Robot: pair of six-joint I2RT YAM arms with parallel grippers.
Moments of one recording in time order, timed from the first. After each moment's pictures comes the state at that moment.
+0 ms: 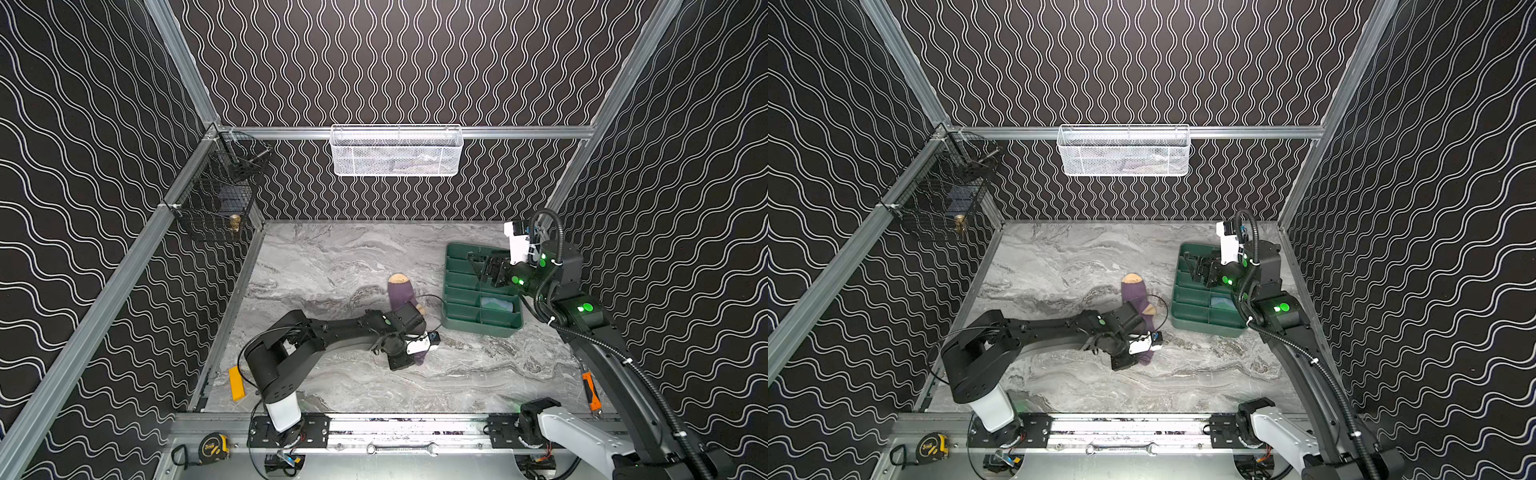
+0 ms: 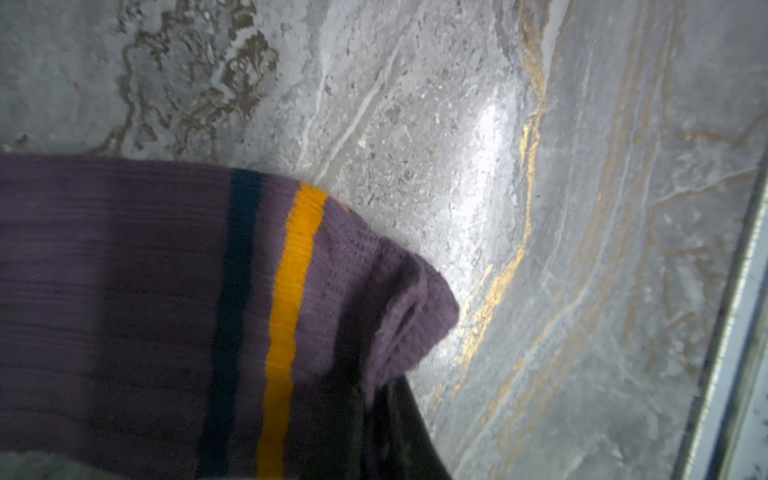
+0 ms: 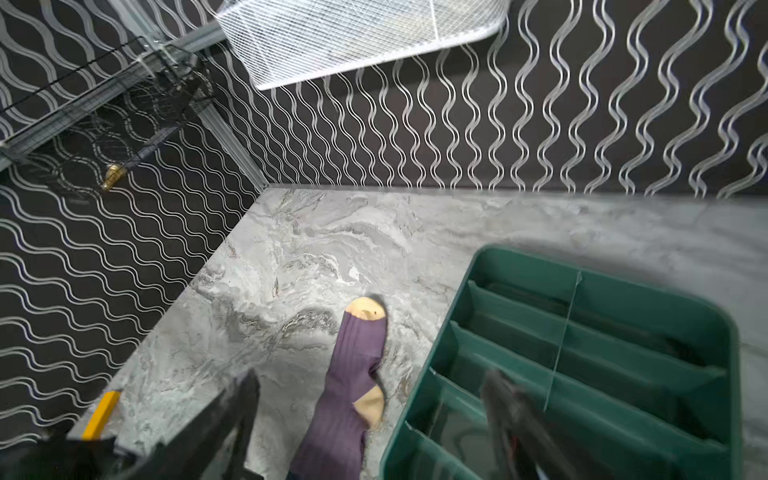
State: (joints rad) left arm -0.92 1.76 1.01 -0.53 0.23 0.40; right arm 0.26 0.99 1.05 -0.39 -0.32 0.18
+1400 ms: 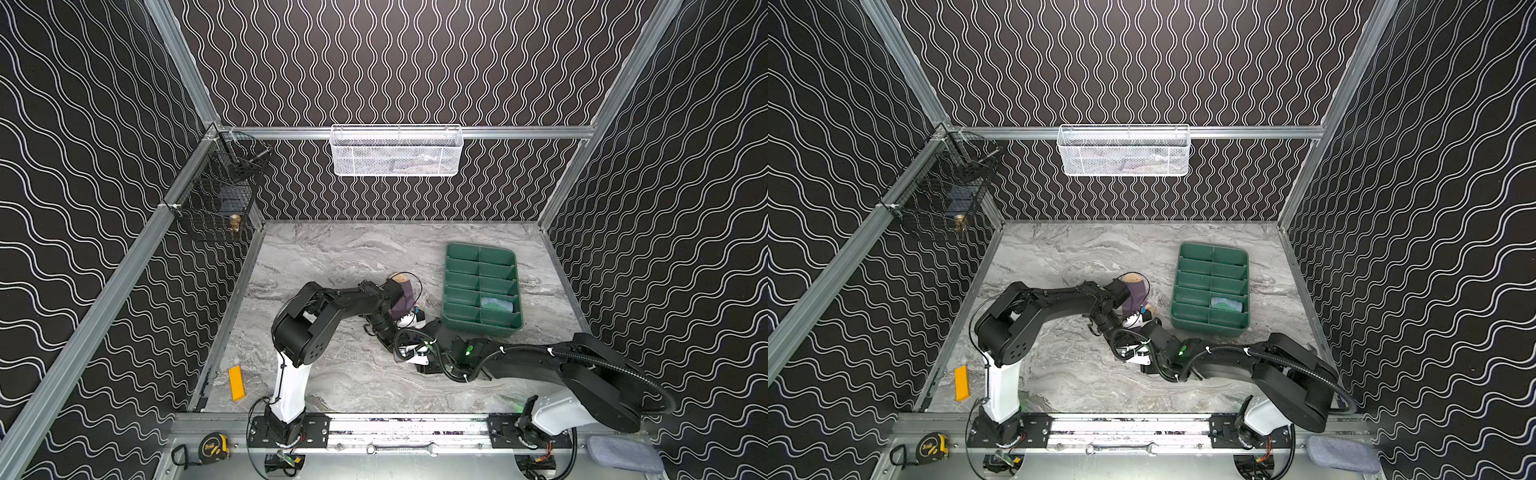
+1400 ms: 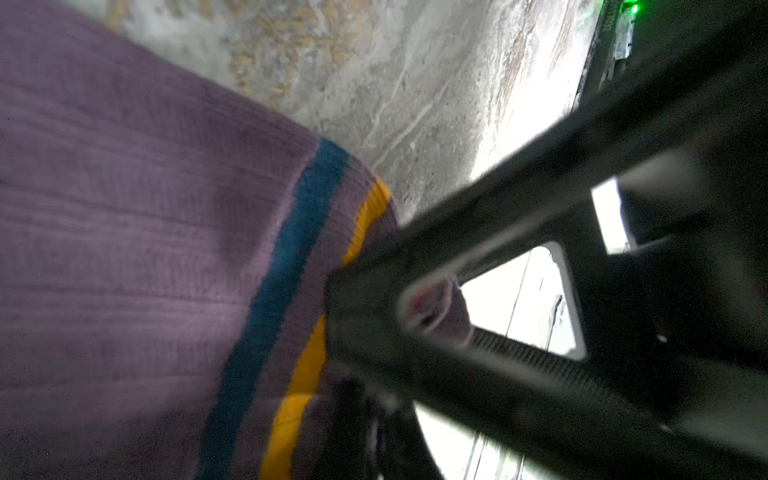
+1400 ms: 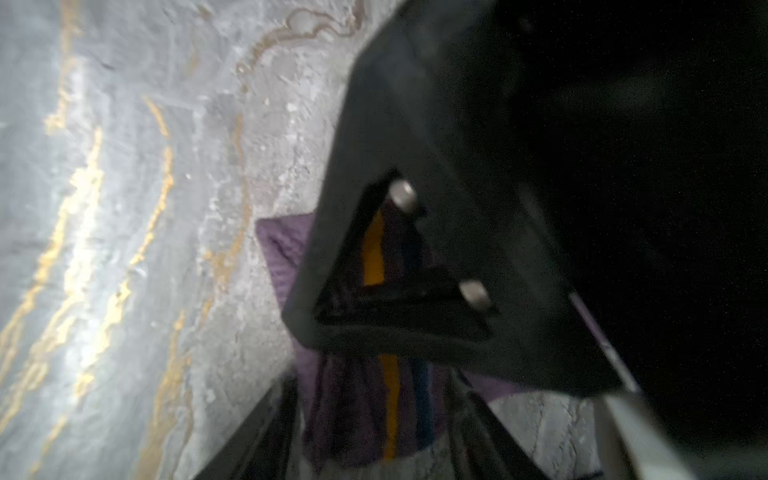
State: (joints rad) left arm -0.69 2.03 1.21 -0.79 0.71 0.32; right arm 0.99 1.50 0.61 -0.04 0.05 -0.72
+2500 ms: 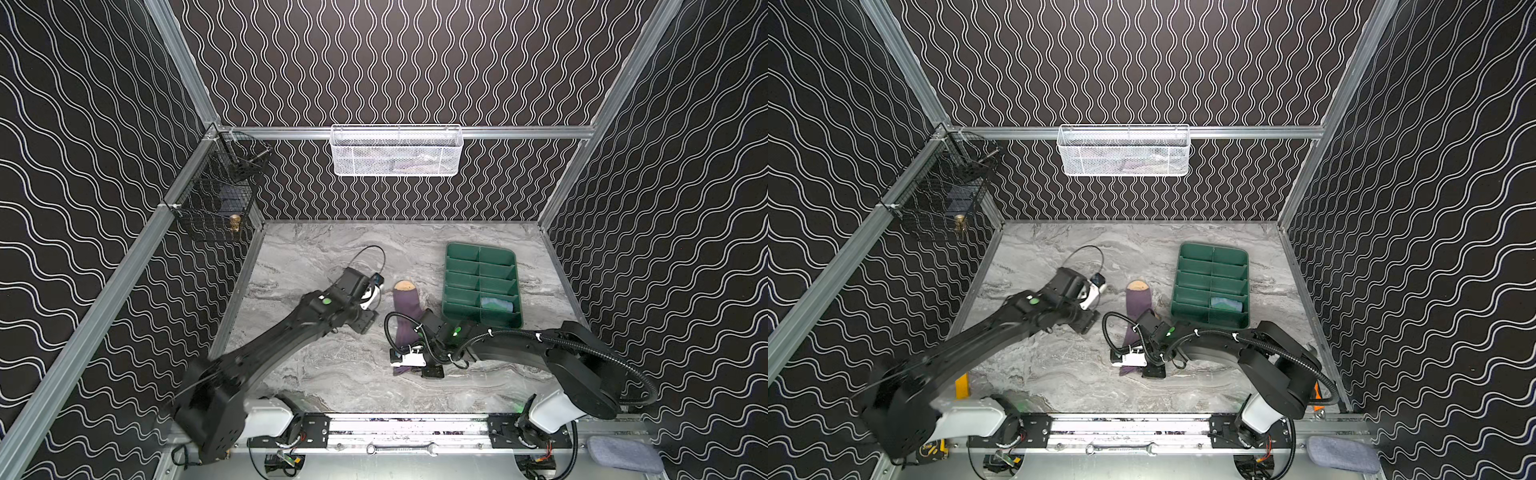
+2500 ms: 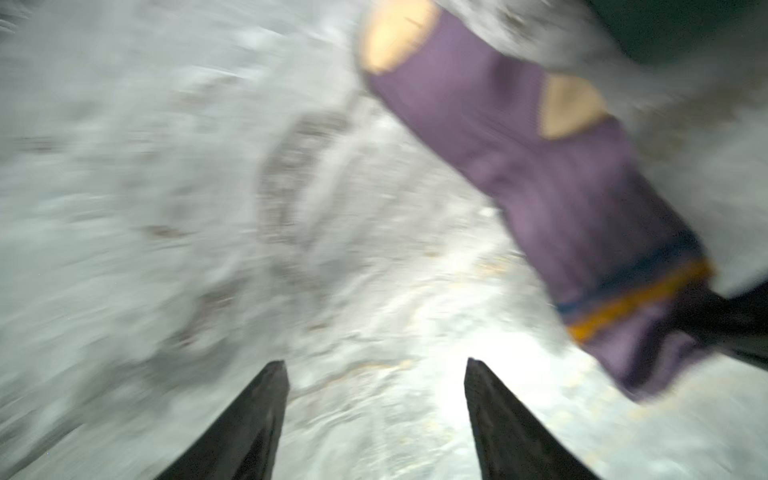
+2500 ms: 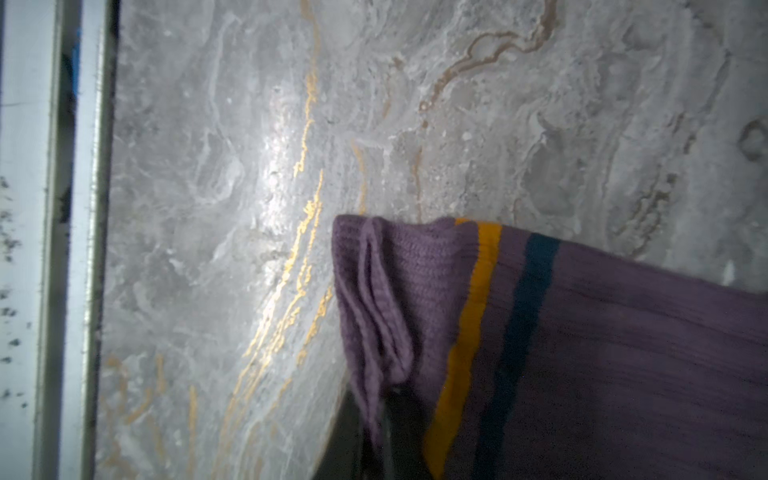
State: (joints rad) left arm -0.63 1.22 0.94 -0.65 -0.21 0.11; right arm 0.94 1.60 0.81 -0.43 -0.30 -0.67
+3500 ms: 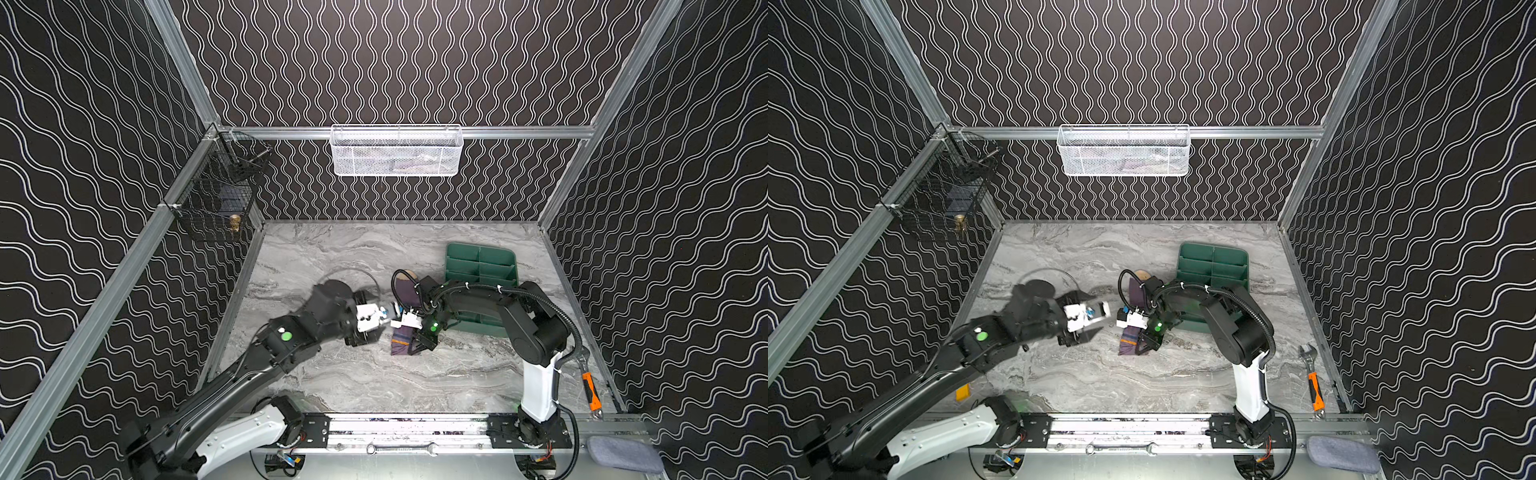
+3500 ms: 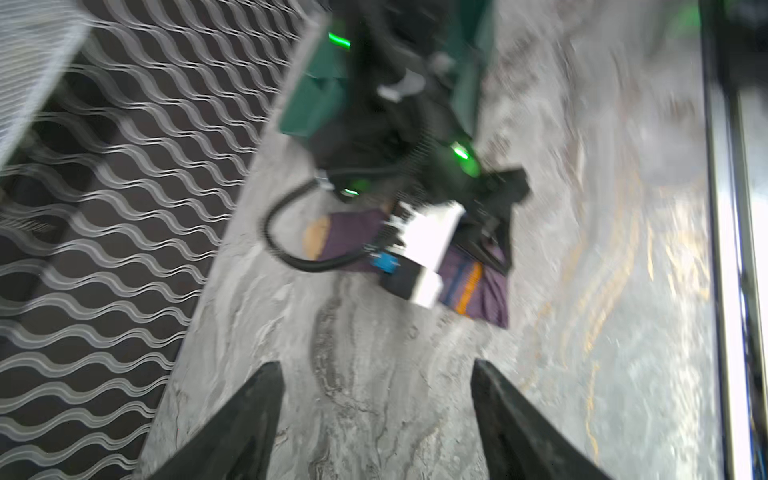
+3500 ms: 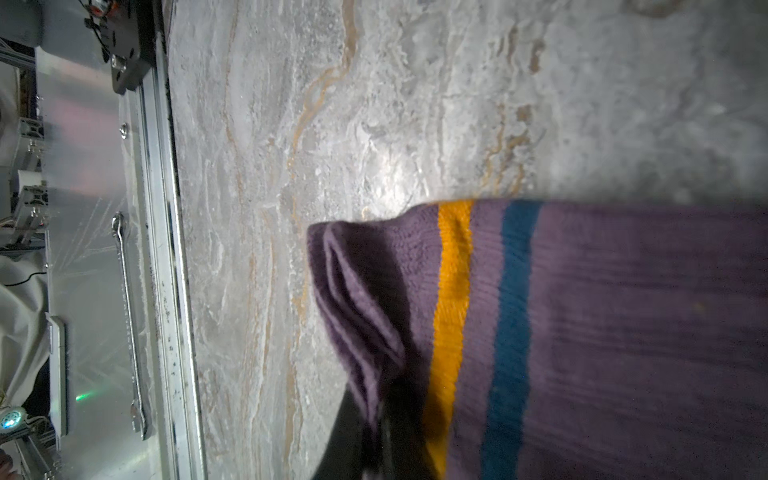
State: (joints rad) left arm -0.87 0.98 0.91 -0.61 0.03 0.73; right arm 0.64 2.00 1.21 -0.79 -0.70 -0.62
